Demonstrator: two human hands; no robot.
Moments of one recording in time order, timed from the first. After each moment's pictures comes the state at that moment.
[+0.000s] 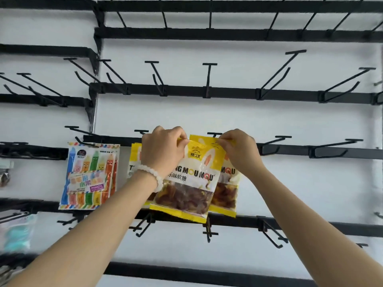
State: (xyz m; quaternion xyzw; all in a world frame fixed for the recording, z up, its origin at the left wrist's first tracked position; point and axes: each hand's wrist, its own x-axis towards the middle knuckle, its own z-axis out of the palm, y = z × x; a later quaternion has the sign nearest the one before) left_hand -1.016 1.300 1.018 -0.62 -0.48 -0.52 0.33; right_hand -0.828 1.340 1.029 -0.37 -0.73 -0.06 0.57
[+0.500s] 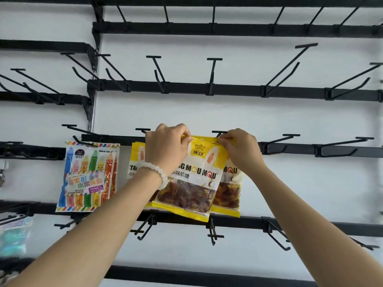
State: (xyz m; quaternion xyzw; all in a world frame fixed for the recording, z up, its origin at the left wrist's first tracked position) left_hand -1.020 1.317 1.023 -0.62 -0.48 -0.52 0.33; right_hand -0.838 1.355 1.030 -0.39 -0.72 -0.08 0.57
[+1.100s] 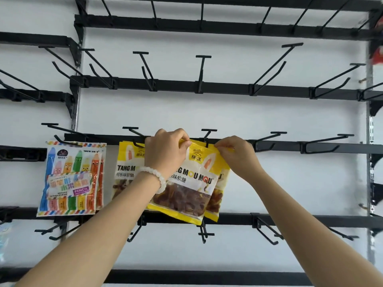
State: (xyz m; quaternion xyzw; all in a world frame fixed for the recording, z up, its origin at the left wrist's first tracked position) left_hand -1.005 1.330 1.015 -0.65 -0.47 -0.52 0.29; right_hand -0.820 1.354 1.014 -0.40 -0.73 -0.05 0.56
